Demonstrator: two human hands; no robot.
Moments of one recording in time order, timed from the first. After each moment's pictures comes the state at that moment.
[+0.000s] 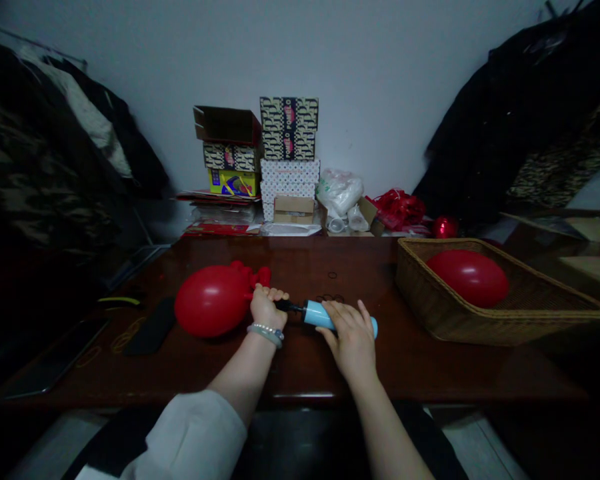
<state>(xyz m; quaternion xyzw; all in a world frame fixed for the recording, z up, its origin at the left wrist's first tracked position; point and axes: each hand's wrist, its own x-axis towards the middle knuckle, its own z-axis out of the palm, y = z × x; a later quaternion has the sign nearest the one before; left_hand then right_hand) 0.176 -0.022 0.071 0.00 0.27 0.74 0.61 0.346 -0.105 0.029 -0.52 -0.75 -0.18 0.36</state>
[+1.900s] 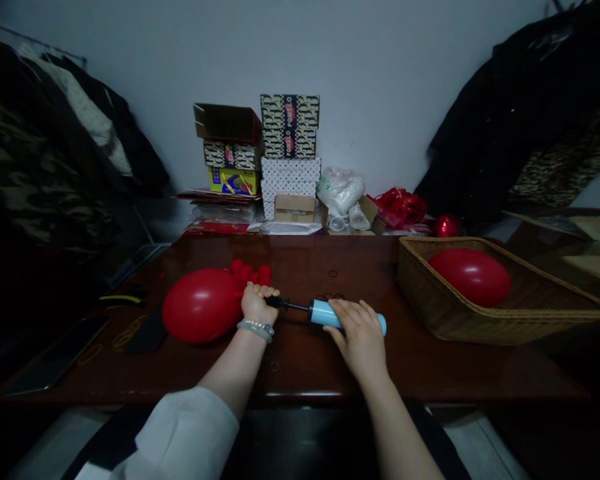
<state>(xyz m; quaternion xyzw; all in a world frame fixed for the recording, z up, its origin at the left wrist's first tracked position) 0.155 -0.015 0.071 -0.01 0.27 0.74 0.61 0.361 -0.103 0.032 -0.51 -0.76 -0.19 0.35</state>
